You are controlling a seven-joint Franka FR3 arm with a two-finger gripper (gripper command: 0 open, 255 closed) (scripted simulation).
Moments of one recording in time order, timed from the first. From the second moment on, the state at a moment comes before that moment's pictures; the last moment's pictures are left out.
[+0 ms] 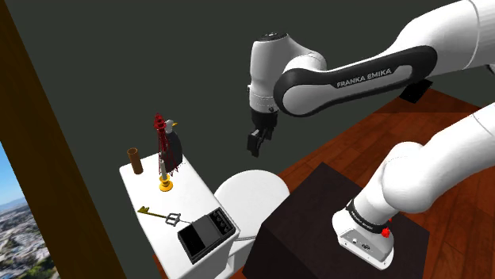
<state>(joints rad) 0.13 -0.30 0.35 -2.39 0.03 1.98 0.22</state>
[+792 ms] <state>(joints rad) 0.19 0.15 0.48 -2.15 -0.19 2.16 0.52</state>
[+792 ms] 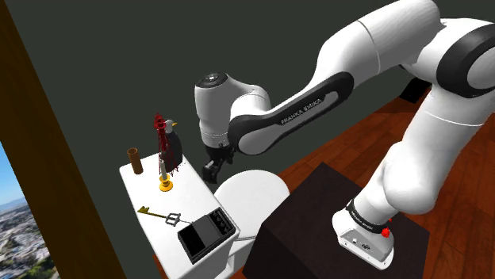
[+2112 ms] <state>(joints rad) 0.52 0.83 0.39 -1.49 -0.48 2.12 0.75</state>
